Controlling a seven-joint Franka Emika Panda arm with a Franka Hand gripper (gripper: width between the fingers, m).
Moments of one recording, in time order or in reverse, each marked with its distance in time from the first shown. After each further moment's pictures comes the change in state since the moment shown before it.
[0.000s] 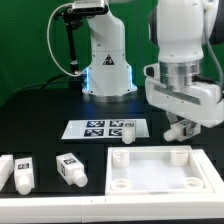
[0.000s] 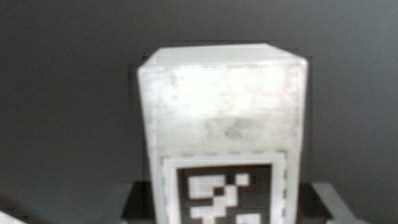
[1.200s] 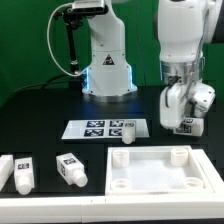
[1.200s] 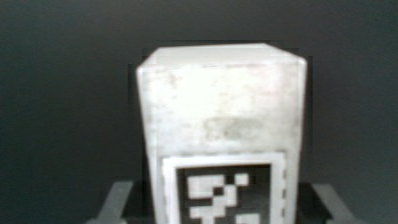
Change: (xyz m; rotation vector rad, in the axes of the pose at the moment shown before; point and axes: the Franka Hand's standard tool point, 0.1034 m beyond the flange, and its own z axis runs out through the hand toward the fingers) arm -0.021 0.029 0.012 -0.015 -0.022 0.856
